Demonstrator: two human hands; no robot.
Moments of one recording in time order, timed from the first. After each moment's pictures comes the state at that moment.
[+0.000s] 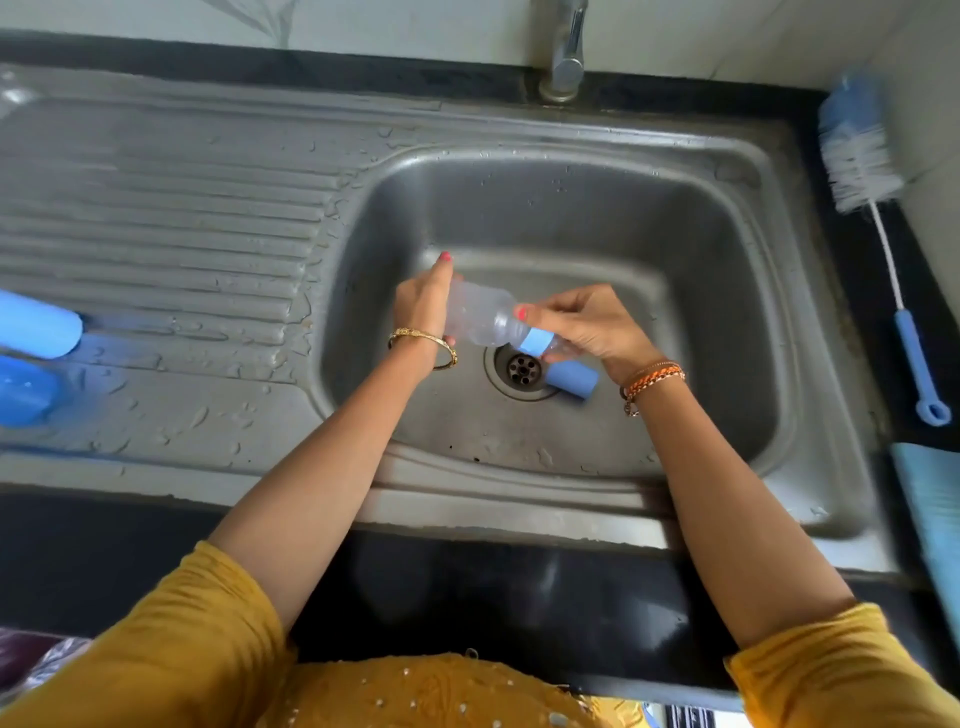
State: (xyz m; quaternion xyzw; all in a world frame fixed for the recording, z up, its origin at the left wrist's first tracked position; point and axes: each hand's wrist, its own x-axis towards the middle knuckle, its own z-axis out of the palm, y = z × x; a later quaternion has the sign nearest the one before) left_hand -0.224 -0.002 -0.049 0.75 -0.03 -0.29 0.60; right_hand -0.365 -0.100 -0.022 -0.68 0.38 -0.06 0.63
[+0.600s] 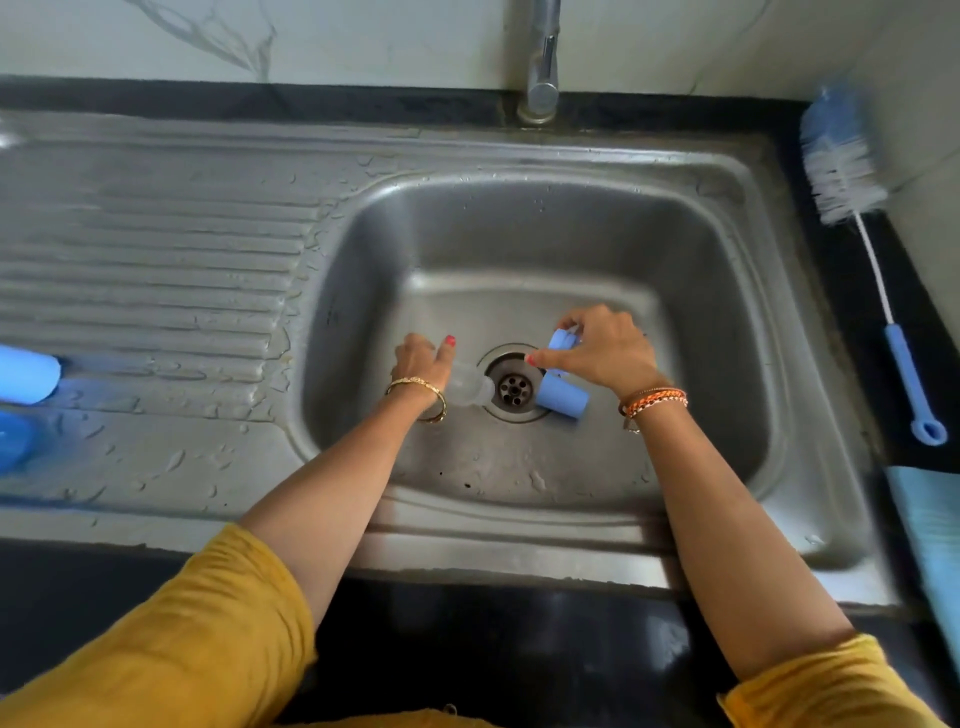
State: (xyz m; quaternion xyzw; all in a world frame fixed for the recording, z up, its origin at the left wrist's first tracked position) left_hand -0.219 -0.007 -0.110 0.91 -0.17 -0.27 0.27; right_hand -0.375 -0.129 -0.040 -0.85 0.43 0.00 0.29
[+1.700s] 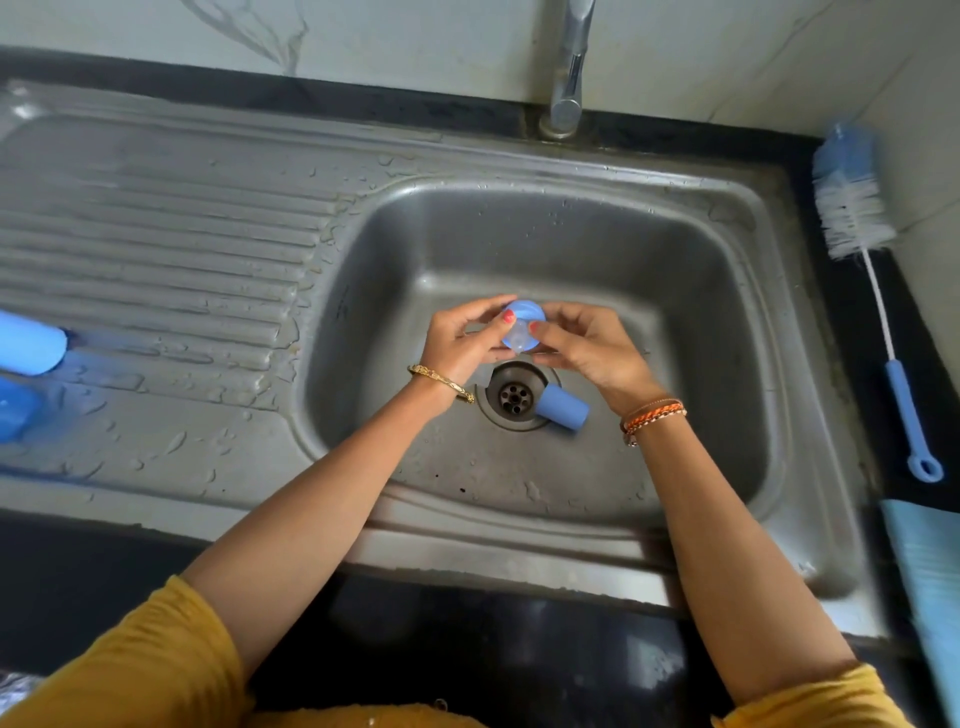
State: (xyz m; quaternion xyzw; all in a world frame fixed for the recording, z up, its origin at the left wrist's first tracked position) left_hand -0.260 -0.010 -0.041 0.63 -0.24 -0.34 0.65; right_hand -0.363 -0.110 -0.020 -0.66 0.34 -0.11 0.67
